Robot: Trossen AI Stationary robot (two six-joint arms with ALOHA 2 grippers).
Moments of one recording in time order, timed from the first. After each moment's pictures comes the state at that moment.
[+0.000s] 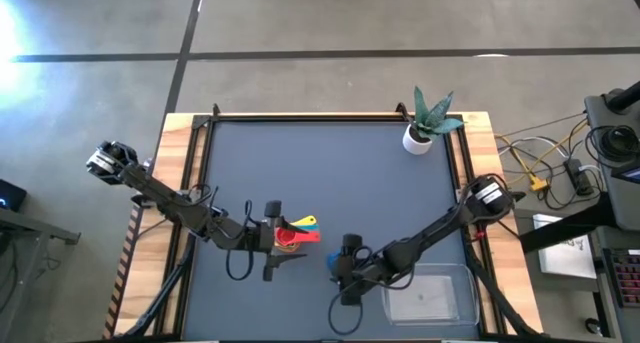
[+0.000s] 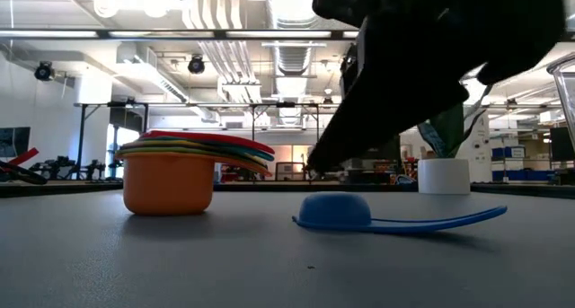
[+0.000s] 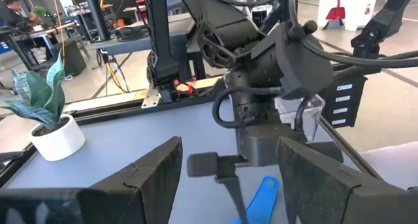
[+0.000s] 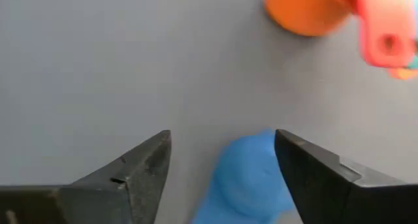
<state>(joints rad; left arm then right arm) -0.51 1.31 0.74 0.41 -0.46 0.05 0.51 1.95 1.20 -0.13 0.37 0.40</state>
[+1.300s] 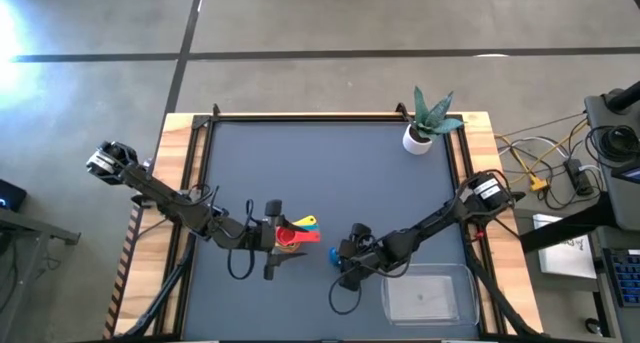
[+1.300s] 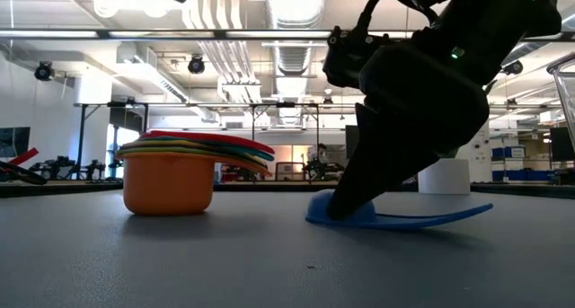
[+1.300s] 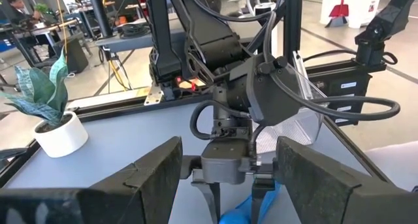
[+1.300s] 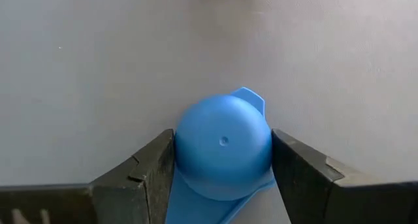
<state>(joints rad) -0.50 1.31 0.74 0.40 -0.46 0.05 0.44 1.94 1.09 -0.12 0.37 0.60</state>
